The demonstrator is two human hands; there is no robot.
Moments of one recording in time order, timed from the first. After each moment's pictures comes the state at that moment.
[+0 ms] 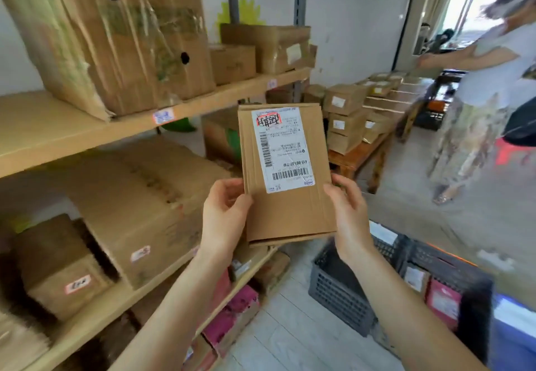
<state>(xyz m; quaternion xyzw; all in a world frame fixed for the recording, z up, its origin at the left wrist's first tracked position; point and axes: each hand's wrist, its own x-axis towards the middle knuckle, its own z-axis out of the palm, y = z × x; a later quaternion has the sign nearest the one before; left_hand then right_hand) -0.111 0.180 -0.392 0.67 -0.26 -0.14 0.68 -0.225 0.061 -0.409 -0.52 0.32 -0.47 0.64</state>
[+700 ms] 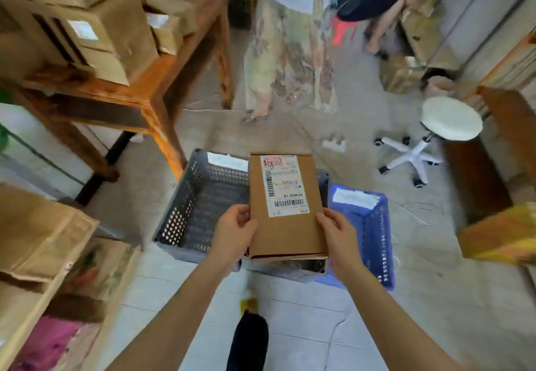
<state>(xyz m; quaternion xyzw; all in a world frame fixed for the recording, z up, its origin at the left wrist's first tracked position) -0.355 -0.255 -0.617 0.70 -0.33 -0.51 0.37 -0.527 -0.279 -0.628 -0.36 0.66 -0.38 0.54</state>
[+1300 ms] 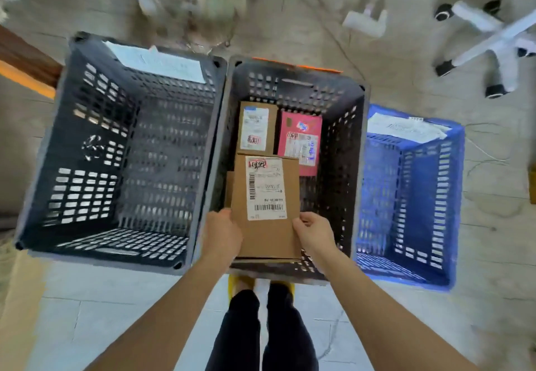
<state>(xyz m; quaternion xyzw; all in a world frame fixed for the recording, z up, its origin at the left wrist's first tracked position) -0.388 -0.440 -1.035 0.81 -0.37 -0.44 0.02 -0.545 -0.454 -1.043 -0.33 0.77 -0.06 0.55</state>
